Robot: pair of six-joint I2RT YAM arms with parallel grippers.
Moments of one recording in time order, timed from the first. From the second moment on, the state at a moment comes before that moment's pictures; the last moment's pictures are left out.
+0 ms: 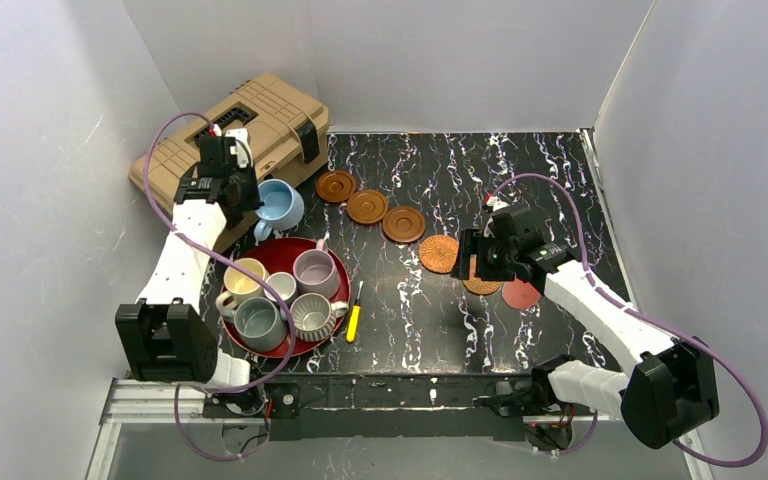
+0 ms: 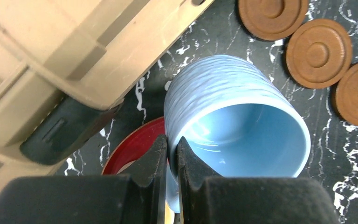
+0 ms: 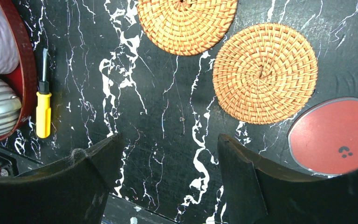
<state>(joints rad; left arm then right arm) -0.01 1.41 1.29 -0.69 -0.04 -0.09 0.47 1.13 0.80 -0.57 -0.14 0.43</state>
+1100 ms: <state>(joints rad) -0.22 1.94 1.86 -0.91 -0.17 -0.36 0.47 1.12 0.80 -0.57 -0.12 0.38</state>
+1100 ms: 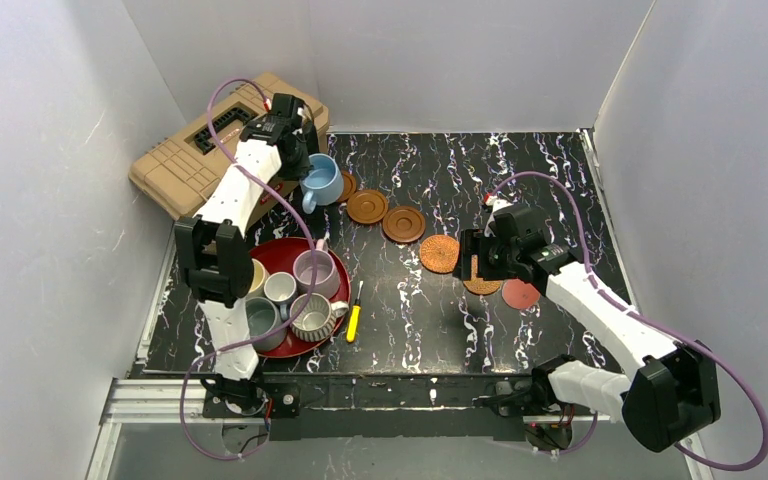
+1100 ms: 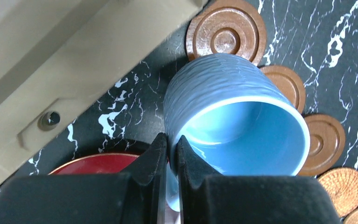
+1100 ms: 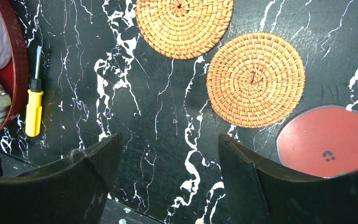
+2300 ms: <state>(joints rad) -0.25 2.27 2.21 -0.97 -0.27 -0.46 0.47 1.07 0.79 -0.57 -0.14 0.36</state>
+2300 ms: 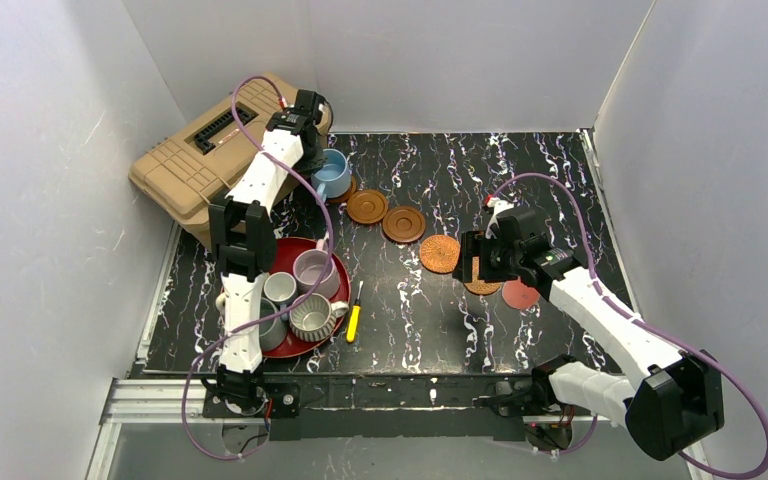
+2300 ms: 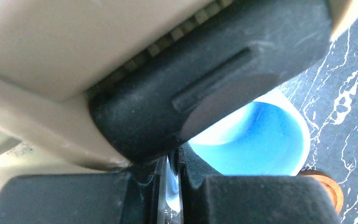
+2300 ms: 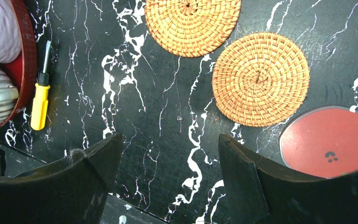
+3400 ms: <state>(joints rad) -0.25 2.31 2.25 -0.91 -0.25 -0.39 0.47 1.08 0.79 -0.57 -0.15 0.35</state>
